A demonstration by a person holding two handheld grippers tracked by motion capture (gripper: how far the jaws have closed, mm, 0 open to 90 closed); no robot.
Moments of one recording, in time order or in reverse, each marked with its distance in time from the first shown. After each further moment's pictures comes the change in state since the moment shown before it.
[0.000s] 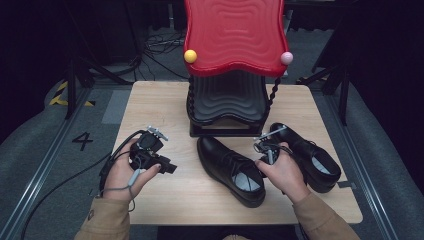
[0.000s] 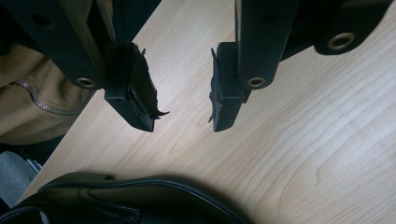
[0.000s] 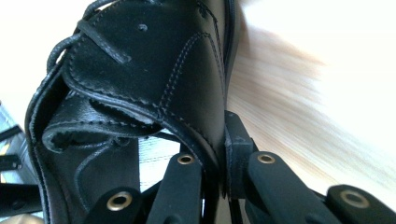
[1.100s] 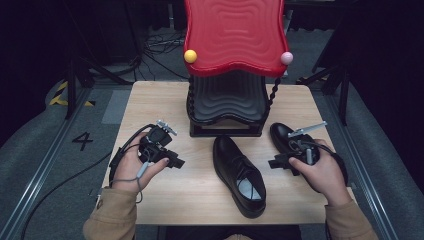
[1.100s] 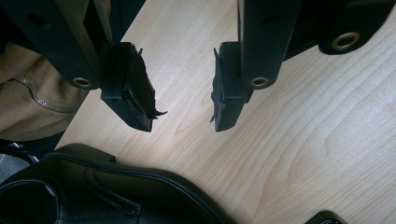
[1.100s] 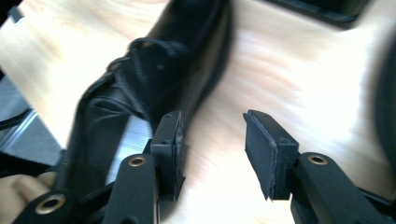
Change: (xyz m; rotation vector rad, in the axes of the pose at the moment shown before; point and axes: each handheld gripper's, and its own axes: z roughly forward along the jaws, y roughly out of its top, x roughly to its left) left arm 0.002 0.020 0.008 0.002 -0.022 0.036; right arm -0.034 -0.026 -0.083 -0.130 -0.024 -0.129
